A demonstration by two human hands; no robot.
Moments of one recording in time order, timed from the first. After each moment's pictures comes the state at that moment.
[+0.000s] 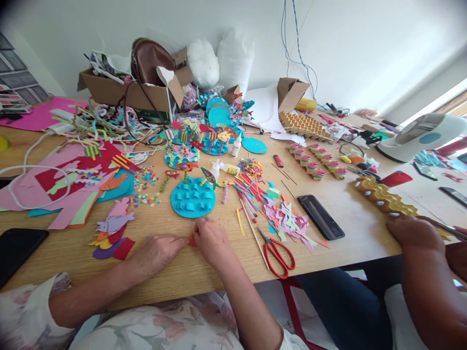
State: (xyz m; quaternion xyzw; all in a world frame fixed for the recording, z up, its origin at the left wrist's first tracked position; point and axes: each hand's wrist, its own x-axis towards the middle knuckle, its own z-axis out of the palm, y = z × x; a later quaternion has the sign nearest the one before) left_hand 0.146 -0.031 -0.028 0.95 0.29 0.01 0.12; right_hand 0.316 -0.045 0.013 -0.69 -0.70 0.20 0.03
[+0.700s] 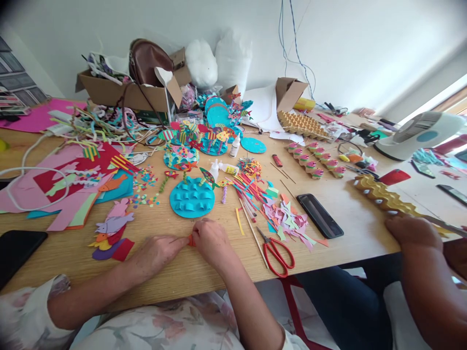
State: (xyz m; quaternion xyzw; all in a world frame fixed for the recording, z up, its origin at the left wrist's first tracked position) left_hand 0.146 -0.031 -0.027 0.94 0.30 0.01 0.13; right_hand 0.318 -0.047 0.013 -0.66 -0.71 0.22 0.03
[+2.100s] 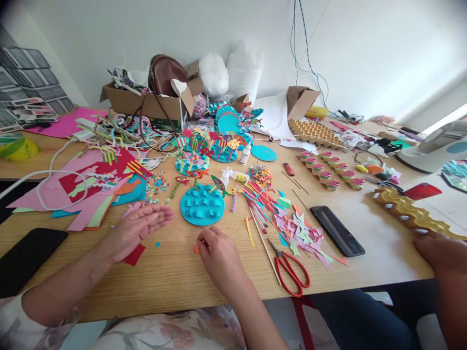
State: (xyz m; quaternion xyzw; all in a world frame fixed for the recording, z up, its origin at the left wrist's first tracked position) left_hand 0.109 0.008 0.013 0.40 0.41 0.39 0.72; right_hand 0.312 -0.064 0.021 -0.63 -0.72 0.20 0.21
